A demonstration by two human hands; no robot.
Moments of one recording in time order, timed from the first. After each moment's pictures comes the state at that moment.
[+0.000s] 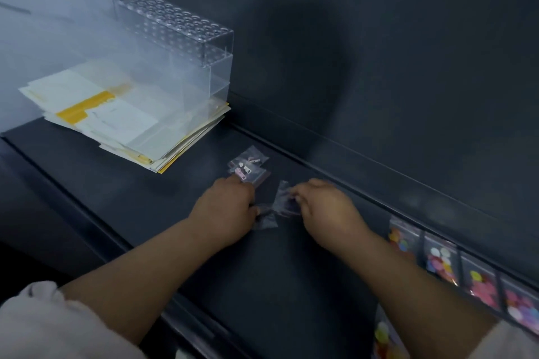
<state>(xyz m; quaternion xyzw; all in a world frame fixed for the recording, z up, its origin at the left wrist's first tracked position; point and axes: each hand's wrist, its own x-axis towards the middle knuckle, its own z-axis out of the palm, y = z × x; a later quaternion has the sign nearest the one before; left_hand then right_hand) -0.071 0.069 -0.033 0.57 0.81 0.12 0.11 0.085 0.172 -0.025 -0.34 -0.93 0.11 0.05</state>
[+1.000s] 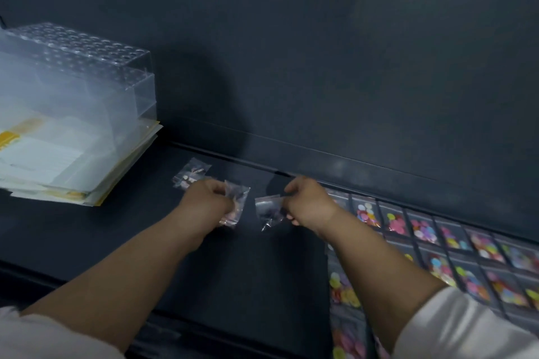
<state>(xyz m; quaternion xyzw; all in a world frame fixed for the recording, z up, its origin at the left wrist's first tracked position) -0.037 0.083 -0.008 0.34 0.70 0.44 0.44 0.129 0.163 -0.013 -0.61 -0.67 0.40 0.15</state>
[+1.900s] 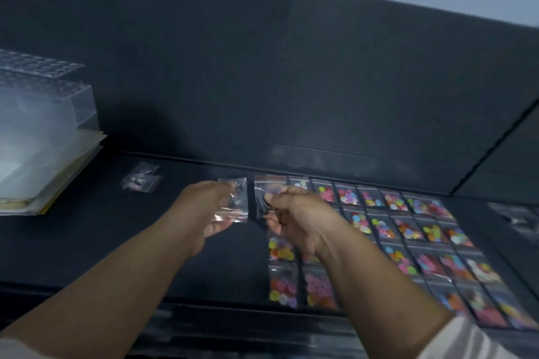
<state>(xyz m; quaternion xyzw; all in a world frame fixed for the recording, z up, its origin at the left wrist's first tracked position) 0.060 0.040 0.031 0.29 0.59 0.49 0.57 0.220 0.069 0.029 -0.51 -0.36 0.69 0.35</state>
